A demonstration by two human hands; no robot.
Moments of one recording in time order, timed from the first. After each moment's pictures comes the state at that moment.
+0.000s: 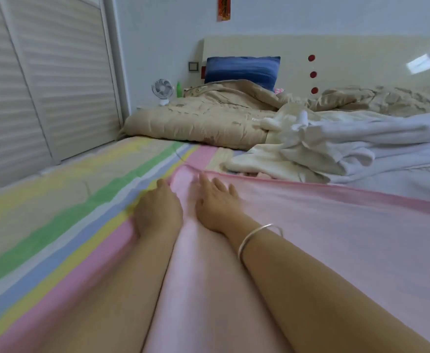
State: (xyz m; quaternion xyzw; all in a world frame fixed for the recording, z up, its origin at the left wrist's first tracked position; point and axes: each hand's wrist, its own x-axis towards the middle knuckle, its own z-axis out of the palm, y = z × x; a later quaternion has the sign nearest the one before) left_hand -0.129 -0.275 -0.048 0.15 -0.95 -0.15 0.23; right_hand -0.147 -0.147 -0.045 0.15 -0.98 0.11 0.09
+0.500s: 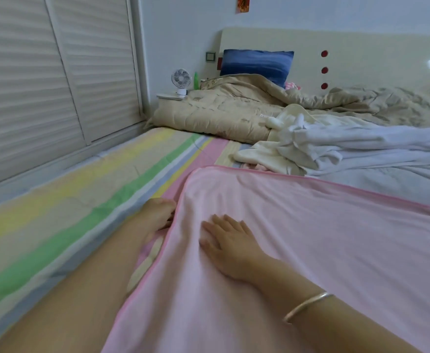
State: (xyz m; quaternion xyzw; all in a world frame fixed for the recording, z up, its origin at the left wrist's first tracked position) left_hand 0.021 -0.330 -0.016 0.15 -0.75 -0.64 -0.05; right_hand 0.084 -0.129 -0.009 0.21 -0.97 0.13 -0.03
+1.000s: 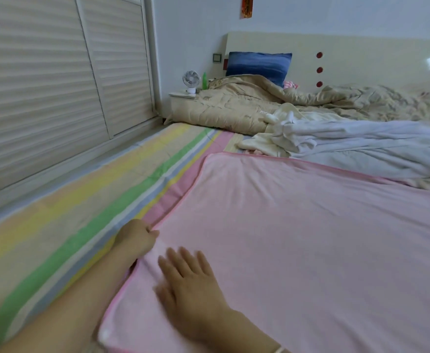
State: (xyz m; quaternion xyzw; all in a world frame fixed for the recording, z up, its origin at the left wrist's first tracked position) left_hand 0.278 -0.383 0.018 0.18 -0.94 -0.27 -0.01; right_hand 0.365 -0.211 -0.004 0.28 -0.95 0.13 -0.02
